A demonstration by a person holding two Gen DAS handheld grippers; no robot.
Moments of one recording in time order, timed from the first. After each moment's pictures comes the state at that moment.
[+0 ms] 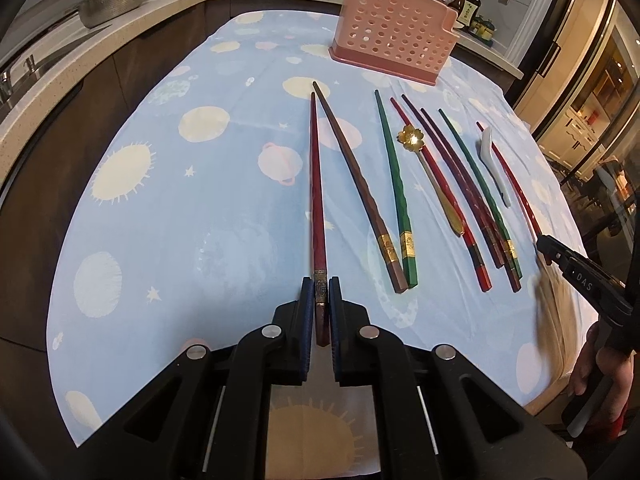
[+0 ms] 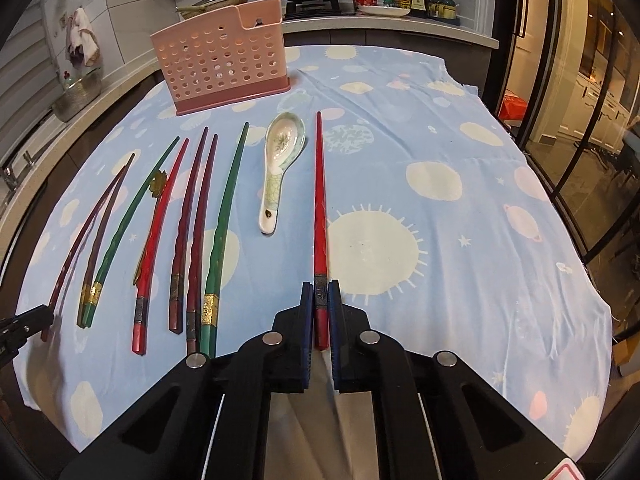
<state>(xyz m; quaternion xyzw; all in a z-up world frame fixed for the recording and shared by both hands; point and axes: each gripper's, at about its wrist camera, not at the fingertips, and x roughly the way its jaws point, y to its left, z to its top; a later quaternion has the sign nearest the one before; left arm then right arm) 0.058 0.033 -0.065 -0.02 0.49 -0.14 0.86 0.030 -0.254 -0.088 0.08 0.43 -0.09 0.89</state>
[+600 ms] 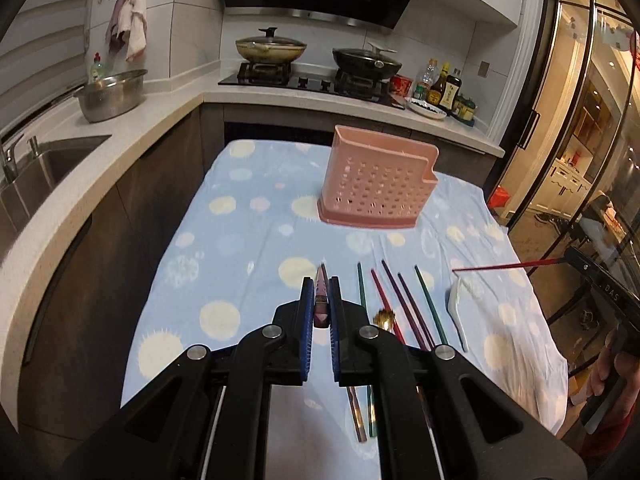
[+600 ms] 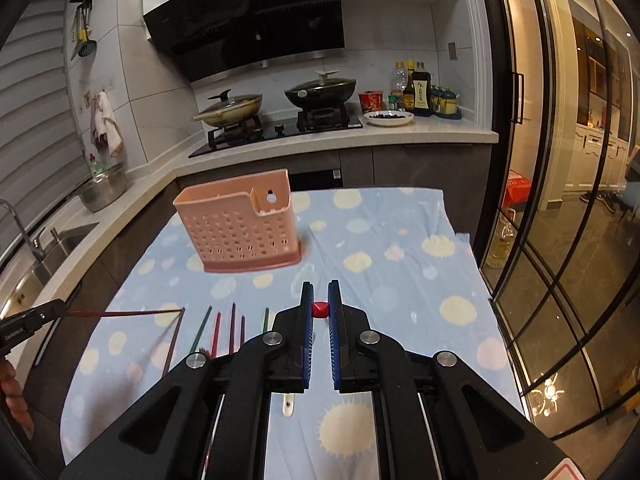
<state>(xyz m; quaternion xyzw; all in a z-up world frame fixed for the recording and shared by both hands) 0.135 0.032 0.068 -0.03 0.36 -0.15 0.92 0.074 -0.295 0.060 0.09 0.28 -0.07 0.95</state>
